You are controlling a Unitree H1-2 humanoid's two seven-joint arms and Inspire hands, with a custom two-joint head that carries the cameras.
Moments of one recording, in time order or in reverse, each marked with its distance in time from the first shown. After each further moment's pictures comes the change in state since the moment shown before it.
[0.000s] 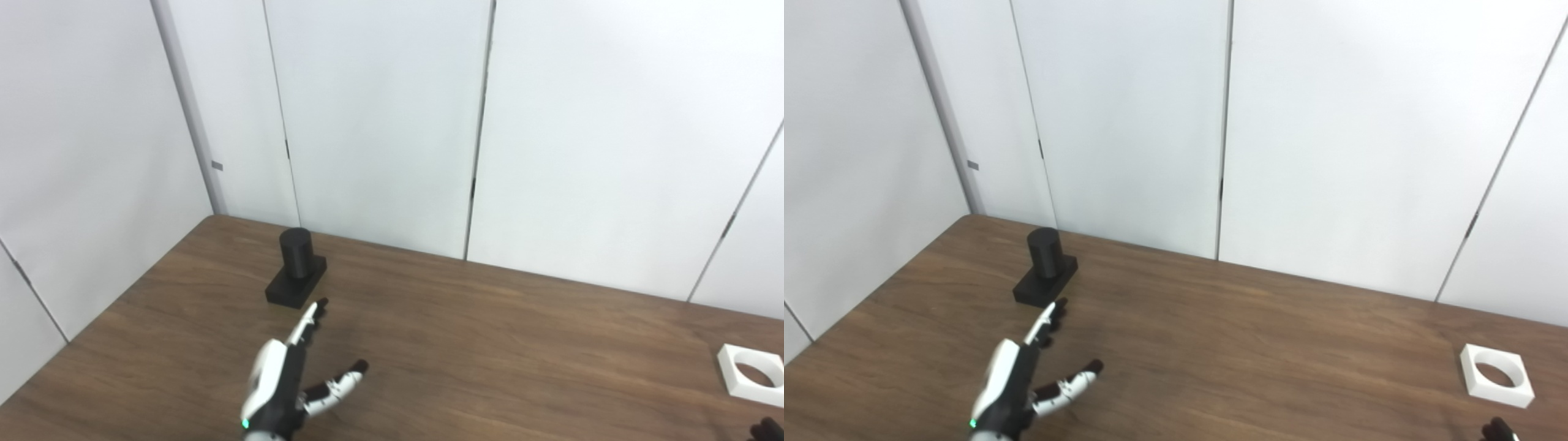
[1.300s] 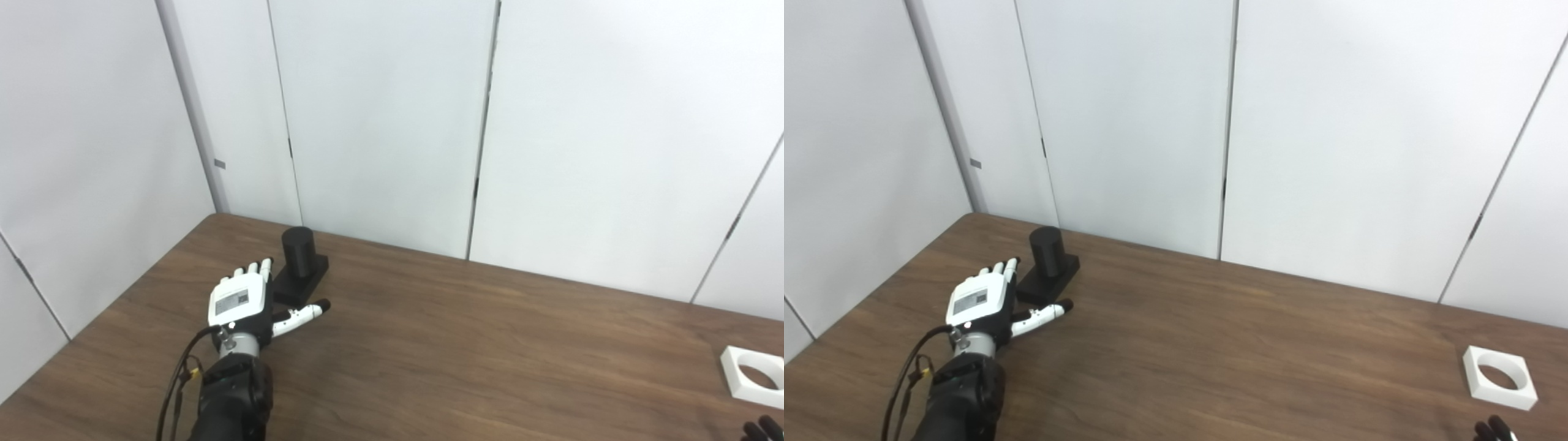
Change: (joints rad) left arm -0.346 0.084 0.136 0.401 0.596 0.148 -0.369; right arm 0.005 0.002 0.002 -0.004 -0.003 -0.022 0.017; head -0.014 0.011
